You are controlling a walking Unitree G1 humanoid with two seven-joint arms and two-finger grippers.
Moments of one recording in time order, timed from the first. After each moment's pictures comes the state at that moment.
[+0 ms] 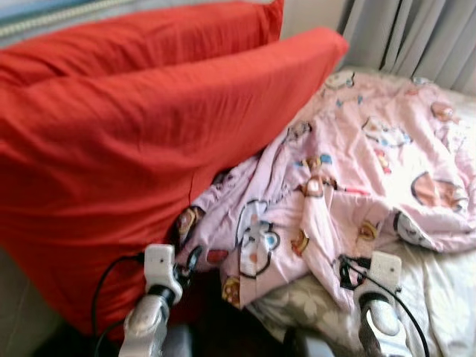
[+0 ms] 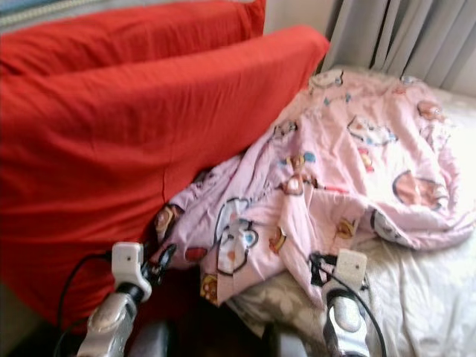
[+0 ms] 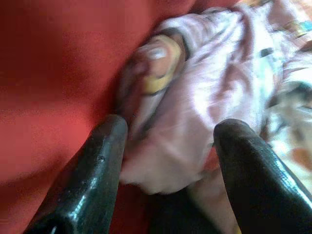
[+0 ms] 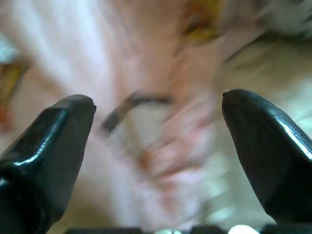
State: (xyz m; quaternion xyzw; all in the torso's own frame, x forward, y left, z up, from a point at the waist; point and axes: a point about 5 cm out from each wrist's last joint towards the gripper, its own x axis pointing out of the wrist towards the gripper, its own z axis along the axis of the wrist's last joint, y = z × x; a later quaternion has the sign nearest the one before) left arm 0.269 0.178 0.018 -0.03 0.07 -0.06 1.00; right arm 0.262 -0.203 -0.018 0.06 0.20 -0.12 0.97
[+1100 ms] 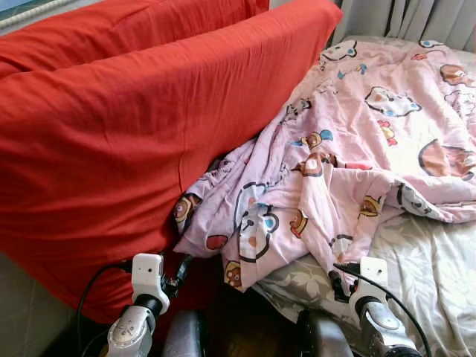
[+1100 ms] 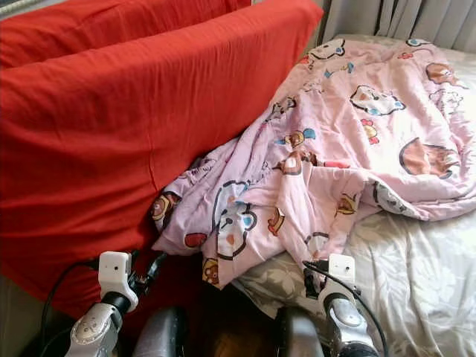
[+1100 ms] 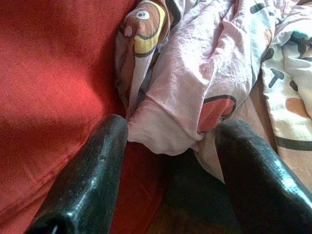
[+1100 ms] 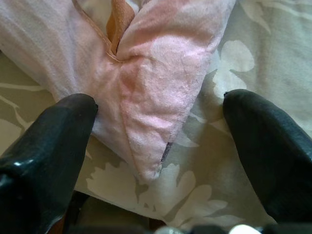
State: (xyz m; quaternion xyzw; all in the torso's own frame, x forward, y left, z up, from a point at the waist) left arm 0.257 0.187 0.020 -0.02 0.07 -0.07 0.99; right arm 0.263 -0.217 -0.025 0.04 0.29 -0.09 0.95
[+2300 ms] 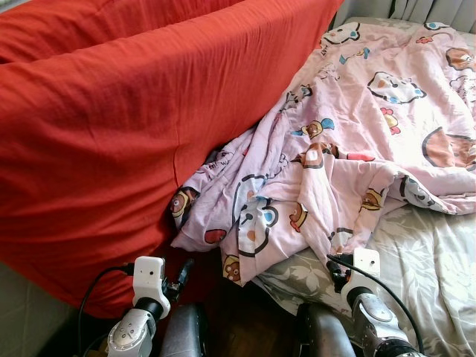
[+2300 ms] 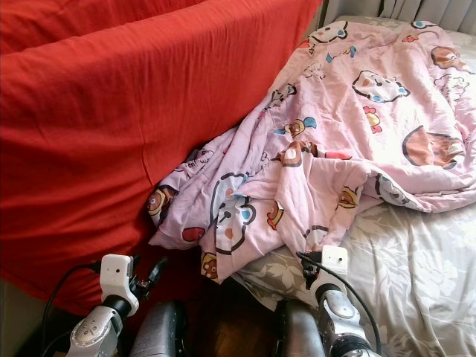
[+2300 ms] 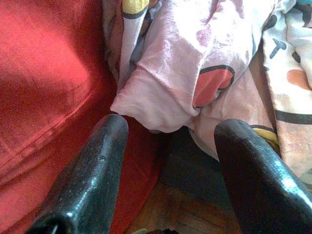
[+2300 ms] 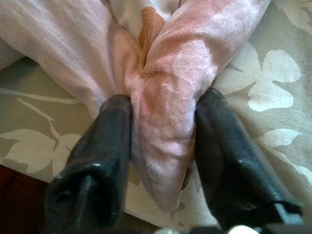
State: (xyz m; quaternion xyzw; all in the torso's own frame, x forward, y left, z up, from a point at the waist) left arm 0.251 0.184 0.015 -0.02 0.09 -0.08 0.99; right arm 0.274 -0.203 -0.018 0.06 0.27 -0.05 0.96
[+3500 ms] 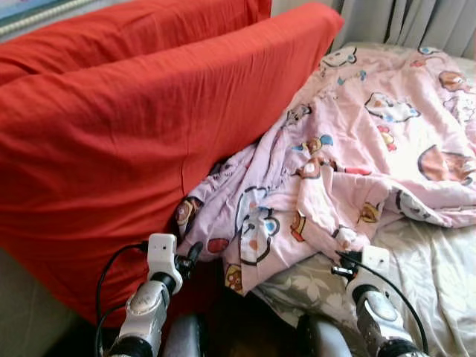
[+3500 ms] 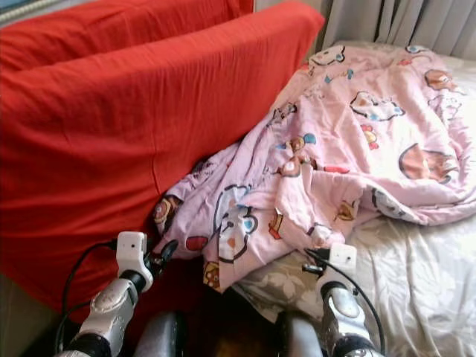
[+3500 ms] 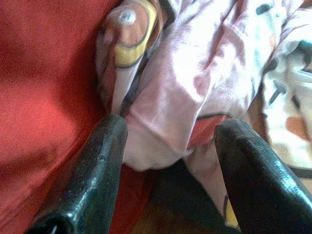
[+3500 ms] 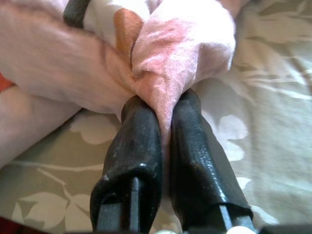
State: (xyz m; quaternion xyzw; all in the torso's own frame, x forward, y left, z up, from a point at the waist) left arm 0.293 0.174 0.013 -0.05 0.14 -0.06 0.99; right arm 0.277 -0.217 -0.009 0.09 0.22 -0.09 0.97
